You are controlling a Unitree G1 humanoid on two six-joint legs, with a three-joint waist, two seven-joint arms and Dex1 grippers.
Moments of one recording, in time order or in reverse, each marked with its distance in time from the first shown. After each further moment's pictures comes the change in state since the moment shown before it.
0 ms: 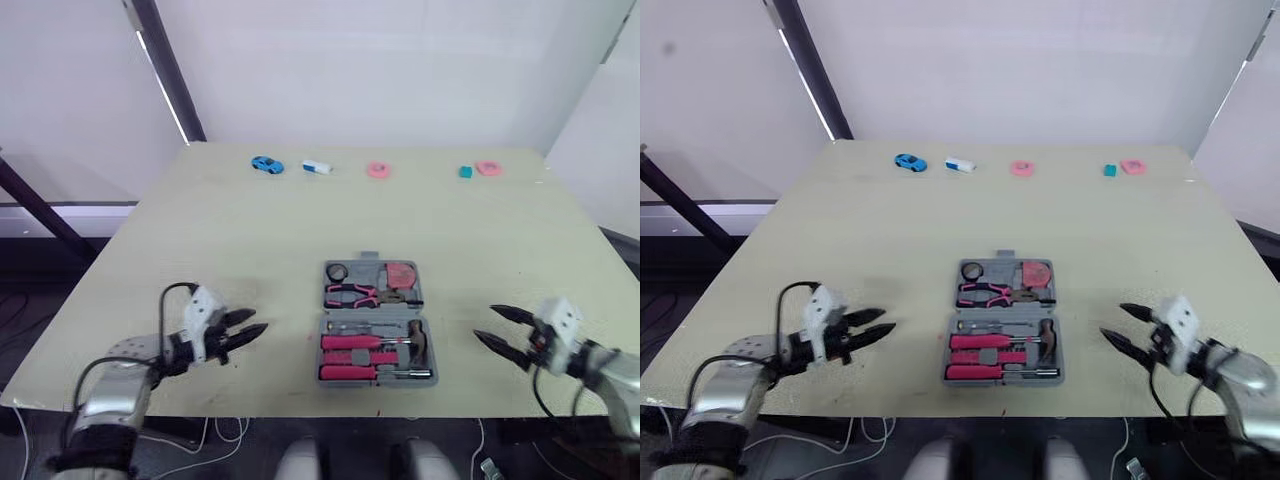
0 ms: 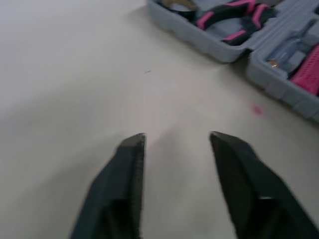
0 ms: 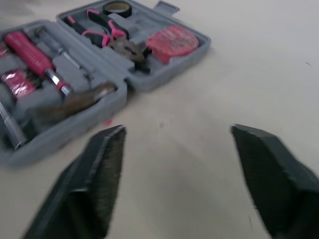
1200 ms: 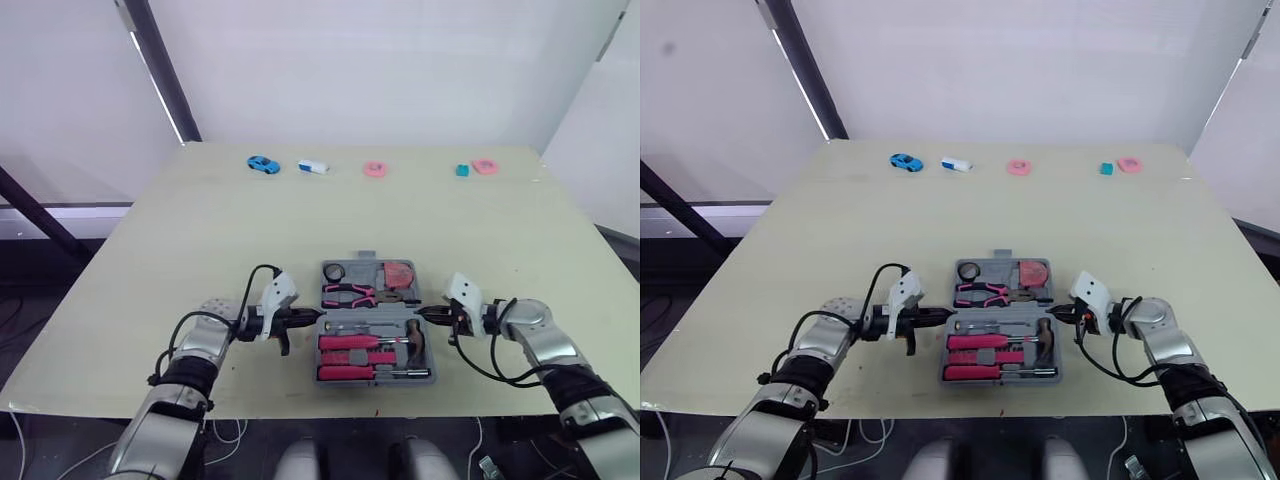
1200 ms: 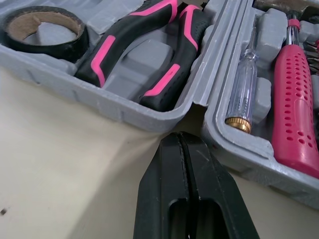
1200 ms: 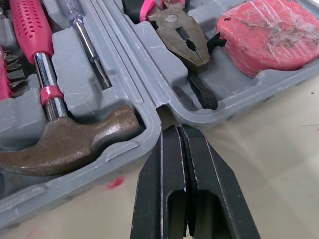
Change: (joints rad) left arm -0.347 -0.161 -0.187 0.445 0.171 -0.155 -0.145; right arm -0.338 0.096 0.298 0.311 -0.231 0.030 0.022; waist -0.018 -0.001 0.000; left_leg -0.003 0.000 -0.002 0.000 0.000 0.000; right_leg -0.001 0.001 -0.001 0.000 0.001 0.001
